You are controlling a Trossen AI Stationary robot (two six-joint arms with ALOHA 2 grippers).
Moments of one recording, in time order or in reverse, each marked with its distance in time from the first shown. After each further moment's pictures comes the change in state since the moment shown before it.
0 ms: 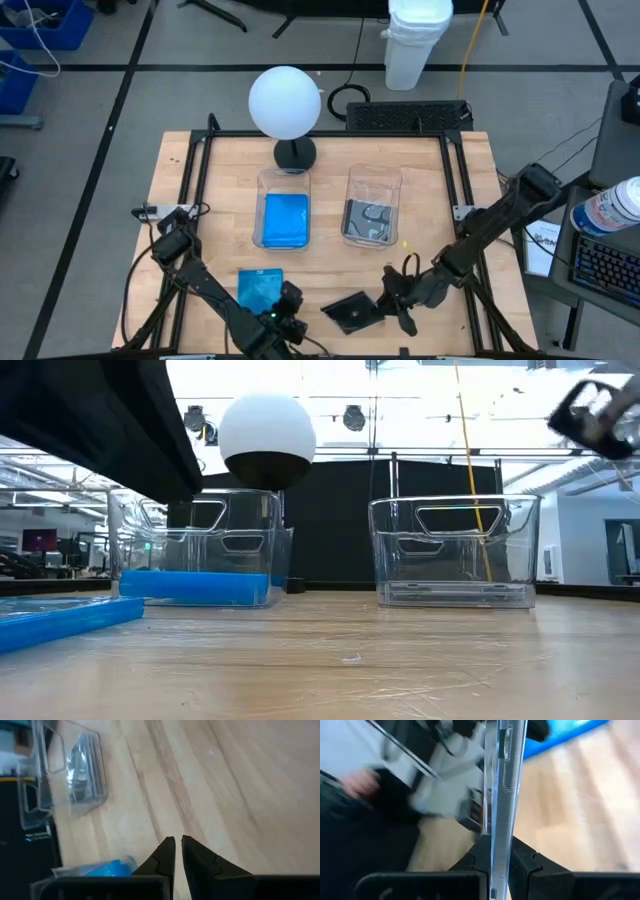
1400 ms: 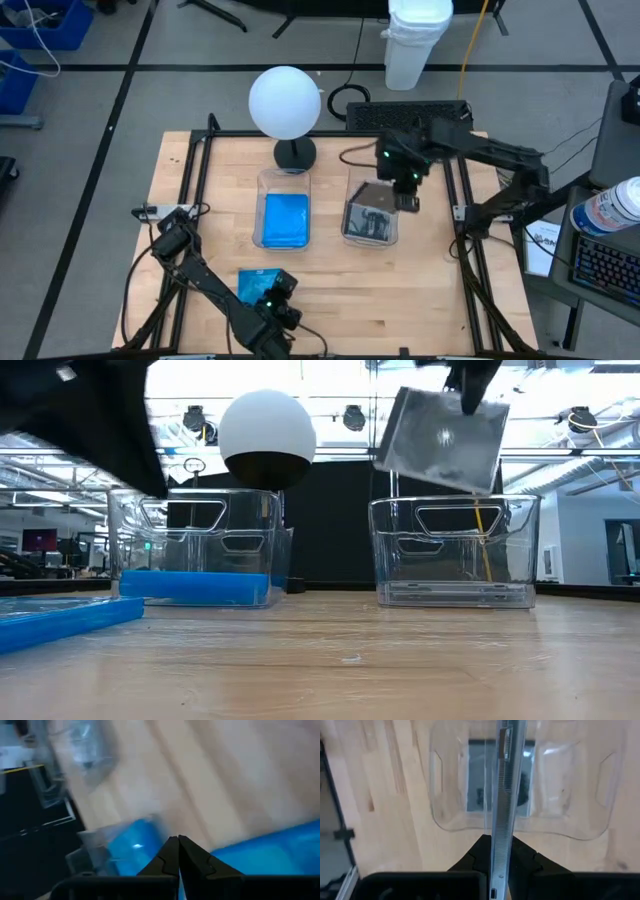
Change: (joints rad) left arm 0.026 -0.019 0.000 -0.278 0.007 0.003; right arm -0.957 0.045 0.980 -1.857 -0.417 -0.851
